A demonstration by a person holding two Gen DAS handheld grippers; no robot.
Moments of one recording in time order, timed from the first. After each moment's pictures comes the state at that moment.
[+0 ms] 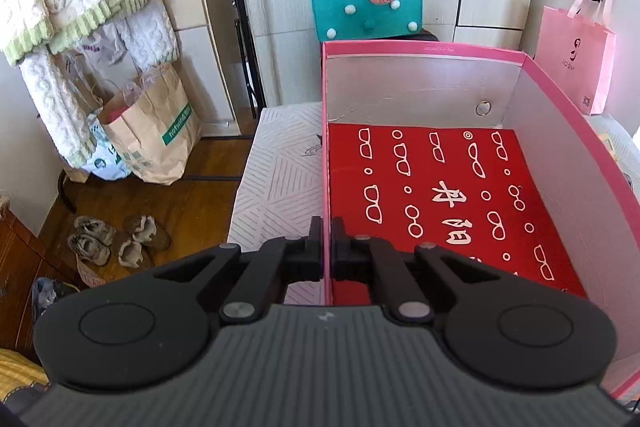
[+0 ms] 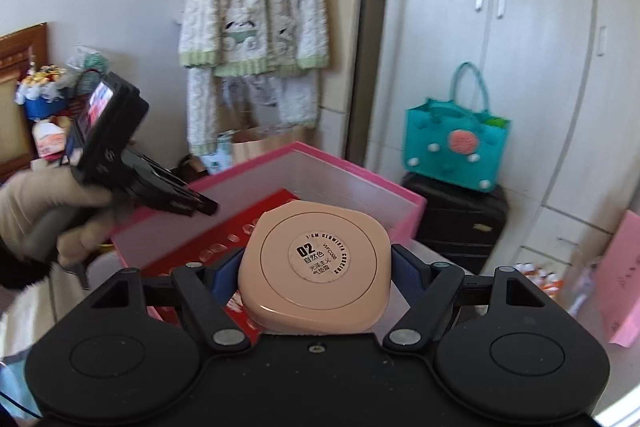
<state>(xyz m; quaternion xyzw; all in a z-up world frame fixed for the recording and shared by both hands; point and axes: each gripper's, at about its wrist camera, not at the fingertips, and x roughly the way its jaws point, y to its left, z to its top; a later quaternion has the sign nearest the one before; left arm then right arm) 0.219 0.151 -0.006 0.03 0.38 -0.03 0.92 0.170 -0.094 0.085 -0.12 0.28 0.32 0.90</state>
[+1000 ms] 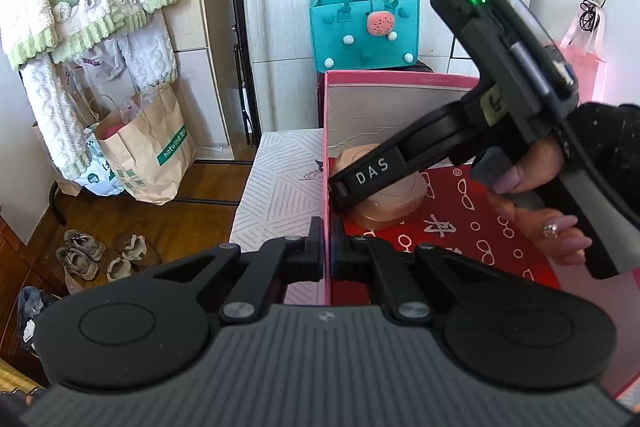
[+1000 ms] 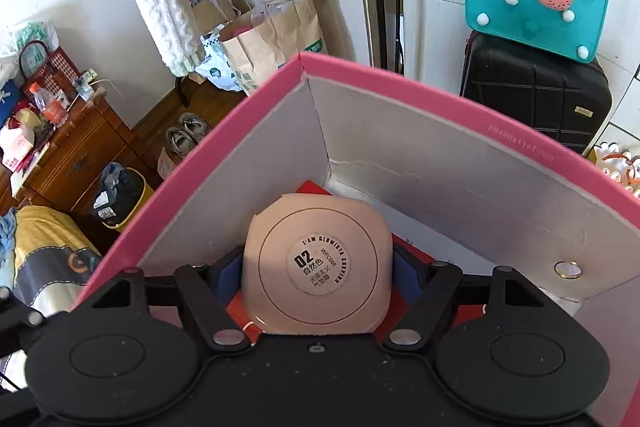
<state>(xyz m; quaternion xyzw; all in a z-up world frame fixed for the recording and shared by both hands) 0.213 0.158 -0.004 0.01 0.34 -0.04 0.94 0.354 0.045 -0.026 -0.05 0.50 0.29 0.81</state>
